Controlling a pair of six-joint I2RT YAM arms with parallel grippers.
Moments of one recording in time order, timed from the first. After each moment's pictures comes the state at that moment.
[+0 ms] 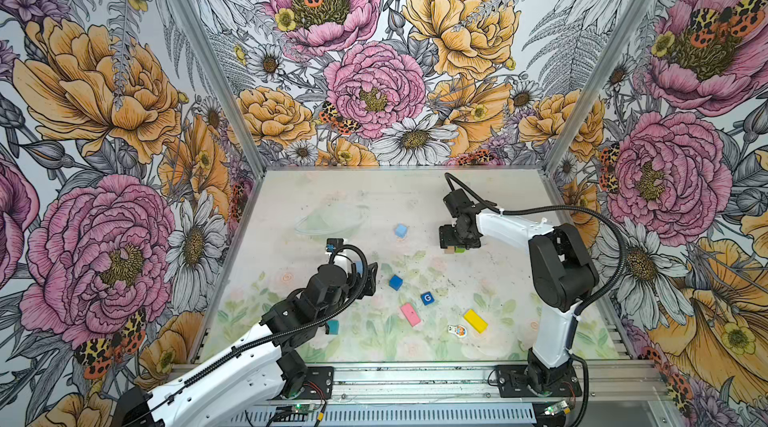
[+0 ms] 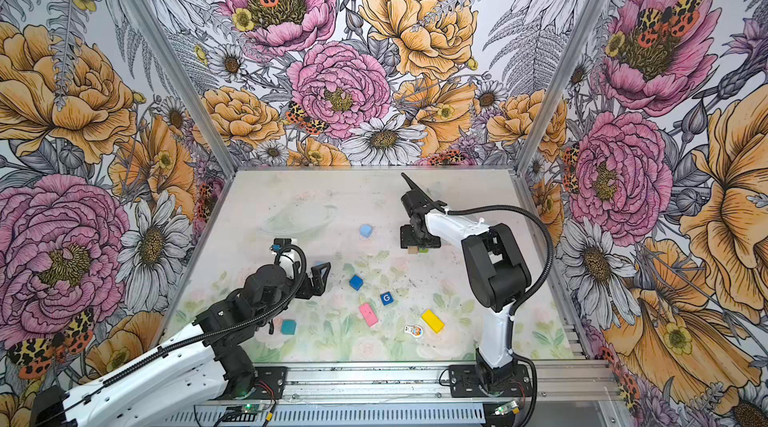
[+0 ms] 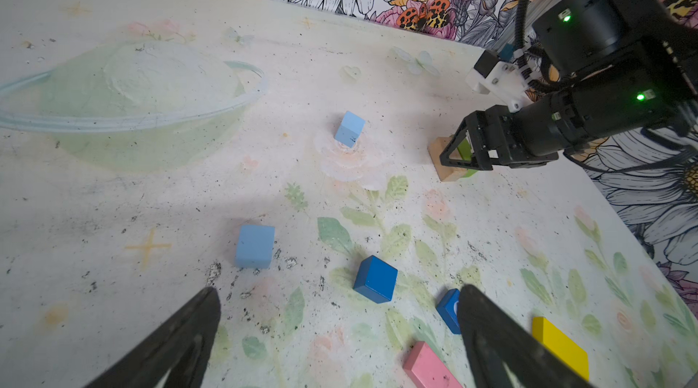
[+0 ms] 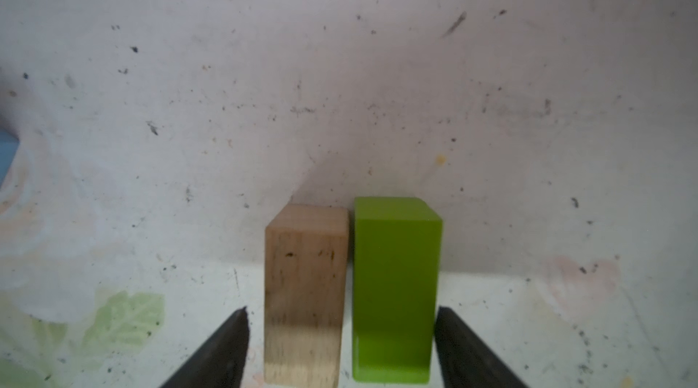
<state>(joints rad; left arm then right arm) -0.81 0.72 0.48 -0.25 -0.34 -0.56 0.41 1.93 1.34 -0.72 0.05 0.39</state>
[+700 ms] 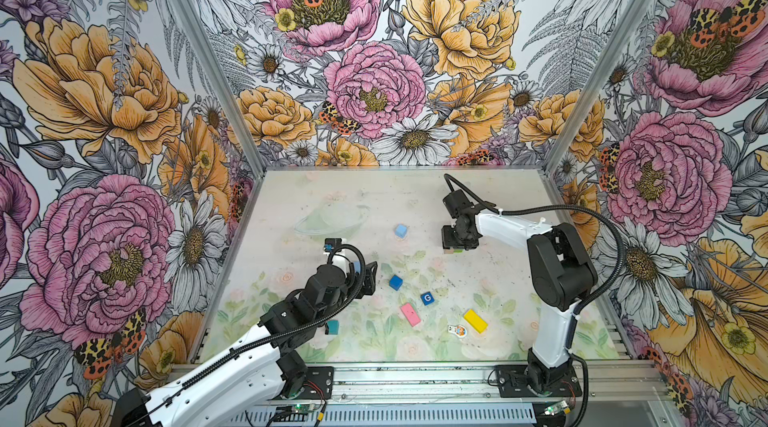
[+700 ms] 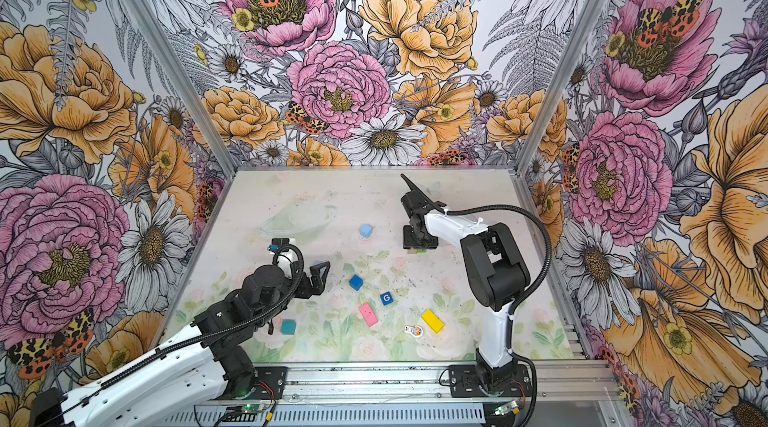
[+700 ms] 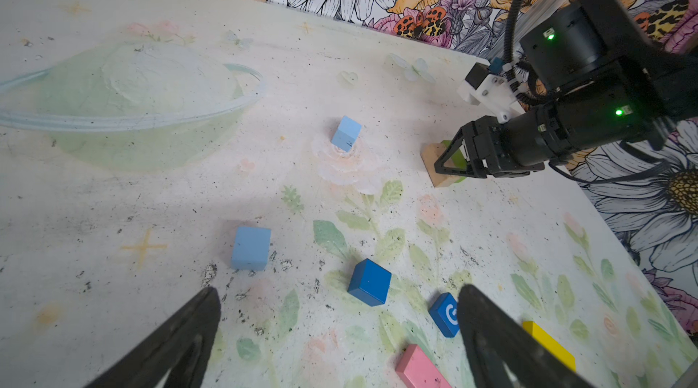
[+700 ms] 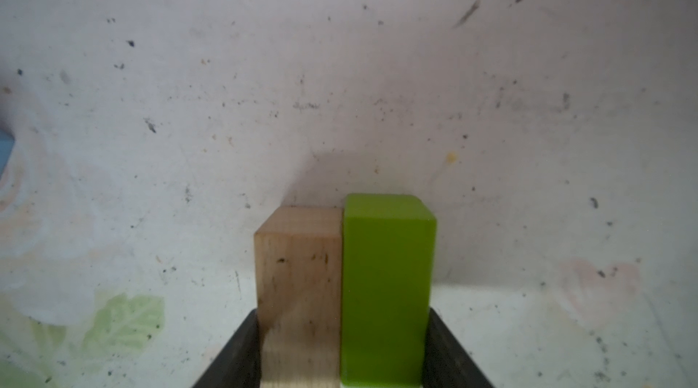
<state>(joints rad) -0.81 0.70 0.48 -0.25 -0.34 -0.58 0.42 1.92 1.32 -0.71 0.03 0.39</state>
